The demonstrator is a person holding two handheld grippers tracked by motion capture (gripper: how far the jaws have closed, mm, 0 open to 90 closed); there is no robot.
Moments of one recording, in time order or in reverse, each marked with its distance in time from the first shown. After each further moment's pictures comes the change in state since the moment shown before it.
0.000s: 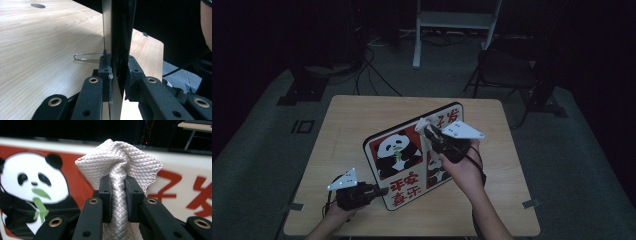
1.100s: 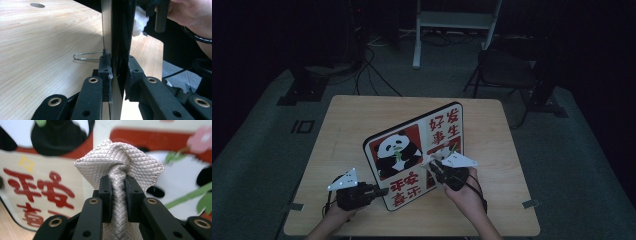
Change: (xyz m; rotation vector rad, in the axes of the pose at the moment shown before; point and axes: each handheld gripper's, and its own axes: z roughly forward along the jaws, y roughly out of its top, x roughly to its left) left arm -0.001 0.000 0.000 0.003 -0.002 0.000; right arm 0.005 -0.105 0.005 0.225 0.025 0.045
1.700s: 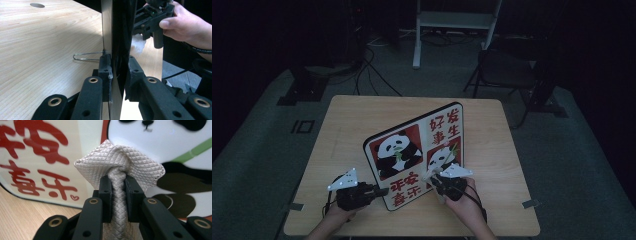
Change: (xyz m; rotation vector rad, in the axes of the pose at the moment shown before) left arm 0.000 0.000 0.000 0.000 0.000 0.000; right arm 0.002 -0.042 0.015 0.135 0.014 0.012
